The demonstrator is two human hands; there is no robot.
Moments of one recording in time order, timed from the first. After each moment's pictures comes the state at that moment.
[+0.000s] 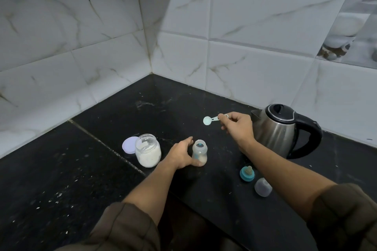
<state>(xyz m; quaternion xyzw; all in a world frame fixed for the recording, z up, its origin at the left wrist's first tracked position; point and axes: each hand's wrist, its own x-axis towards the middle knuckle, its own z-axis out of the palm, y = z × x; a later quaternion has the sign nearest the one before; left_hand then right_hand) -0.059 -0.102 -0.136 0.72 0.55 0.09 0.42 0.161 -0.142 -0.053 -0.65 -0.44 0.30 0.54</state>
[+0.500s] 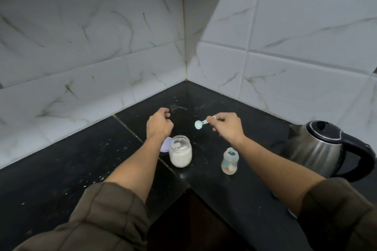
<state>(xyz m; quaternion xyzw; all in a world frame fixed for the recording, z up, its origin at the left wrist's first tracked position) -0.194 -0.078 -0.027 0.58 0.71 0.34 0.19 0.044 -0.104 -0.025 -0.62 -0.57 0.31 0.44</state>
